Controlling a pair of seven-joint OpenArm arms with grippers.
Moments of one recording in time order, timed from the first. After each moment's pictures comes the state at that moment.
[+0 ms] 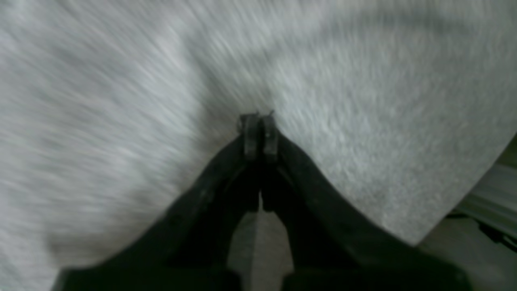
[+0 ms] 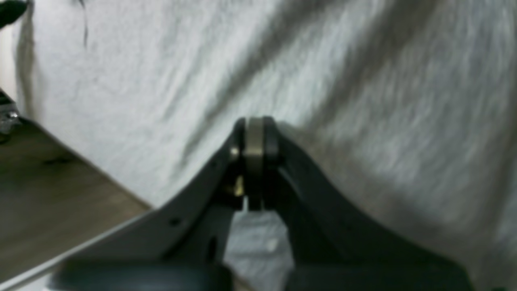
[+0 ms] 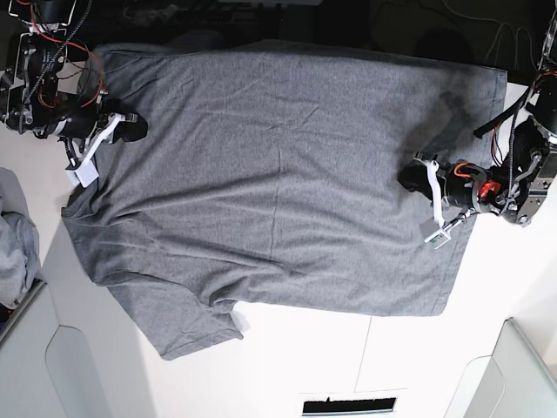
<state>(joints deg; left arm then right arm) -17.1 -36.3 28.7 57.3 -46.6 -38.0 44.0 -4.7 13.5 18.9 74.4 40.8 33.9 -68.6</state>
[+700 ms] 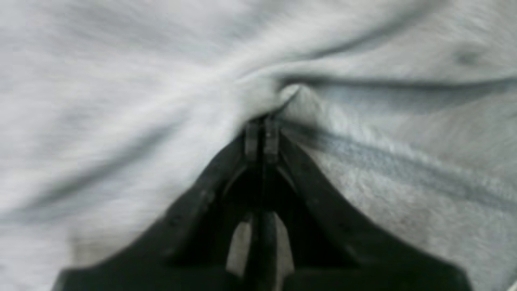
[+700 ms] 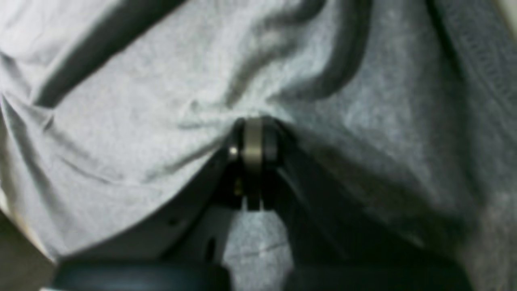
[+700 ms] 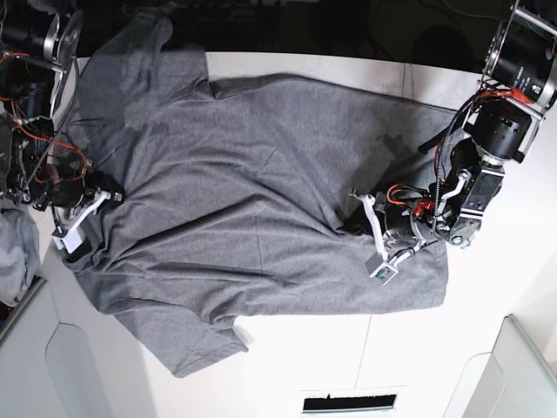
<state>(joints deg) -25.2 -21.8 28.3 46.3 -25.1 -27.8 29.2 18.7 16.1 17.5 47.2 24.2 31.7 -57.4</state>
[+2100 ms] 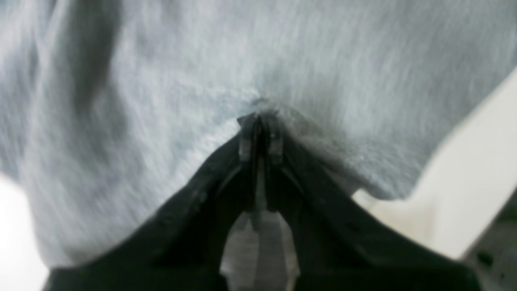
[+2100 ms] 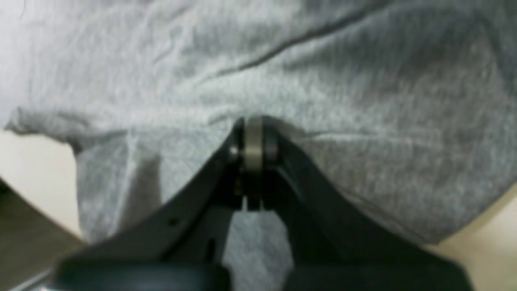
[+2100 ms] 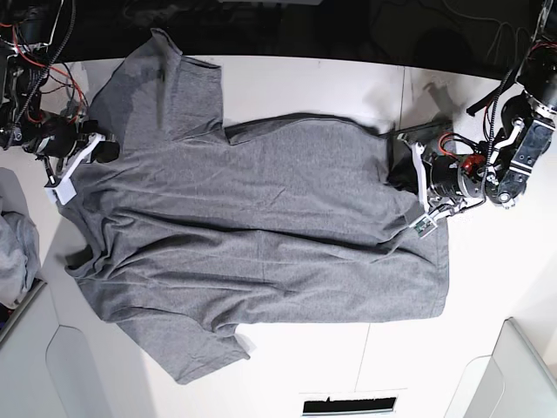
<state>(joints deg) -10.4 -35.3 28.4 65.6 -29.6 -32.7 31.4 -0.7 18.1 17.3 67.8 33.1 33.1 -58.1</state>
